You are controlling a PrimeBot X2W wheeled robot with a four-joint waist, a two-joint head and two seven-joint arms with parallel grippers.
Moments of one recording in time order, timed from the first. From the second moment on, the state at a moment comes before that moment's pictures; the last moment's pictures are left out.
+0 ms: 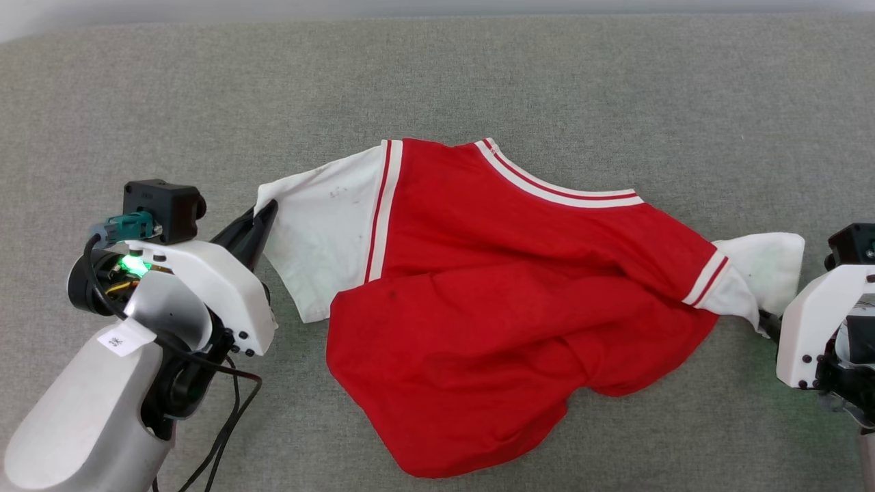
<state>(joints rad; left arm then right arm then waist) -0.48 0.58 -0.47 0.02 -0.73 0.12 0.24 -0.33 -0.28 -0.10 0.28 0.32 0.13 0.85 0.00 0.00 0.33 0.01</state>
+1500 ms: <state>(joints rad) -1.35 0.51 -0.36 0.61 -0.59 0.02 -0.12 -1.25 -0.33 -0.13 0.36 0.01 0.13 0.44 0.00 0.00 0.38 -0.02</state>
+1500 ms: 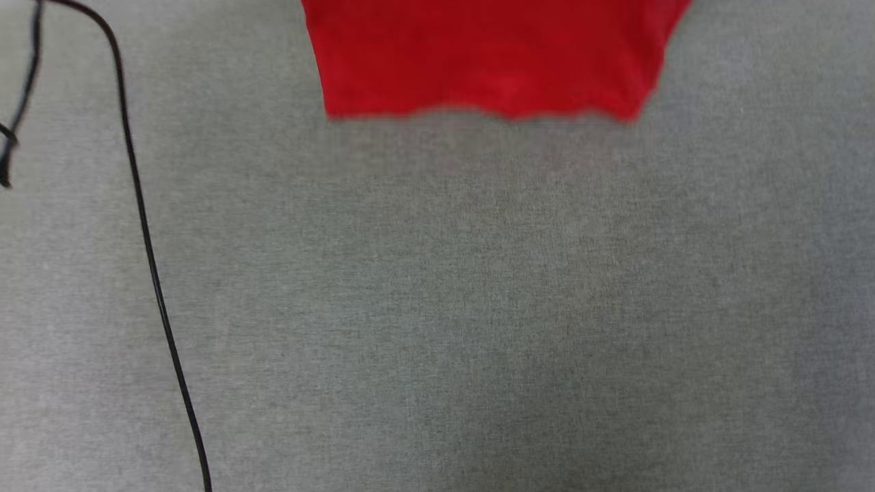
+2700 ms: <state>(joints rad) -1.05 0.39 -0.23 0.77 -0.64 -0.13 -0.26 -1.07 -0.16 -0.03 0.75 0.13 0.13 0.03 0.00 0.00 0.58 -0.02</state>
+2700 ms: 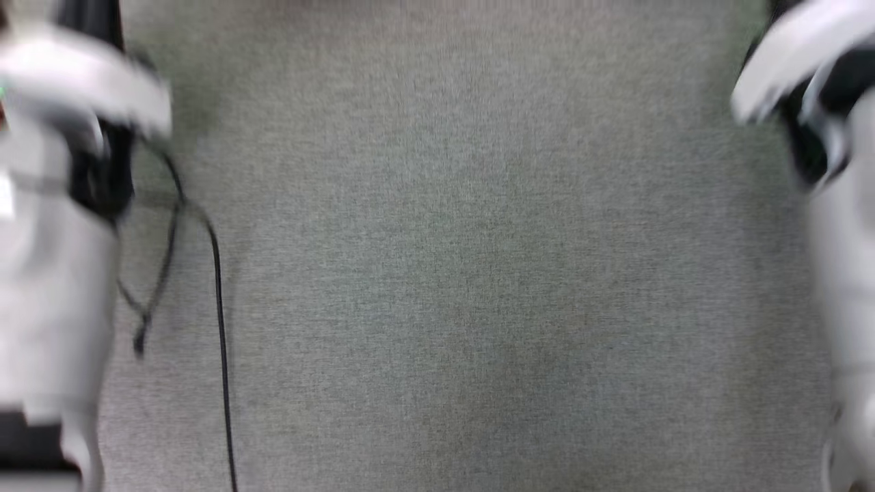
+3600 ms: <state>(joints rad) -0.07 0.22 0.04 0.23 -0.49 -0.05 -0.26 -0.02 -0.06 -0.21 0.06 0.21 0.13 0.22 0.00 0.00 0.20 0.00</state>
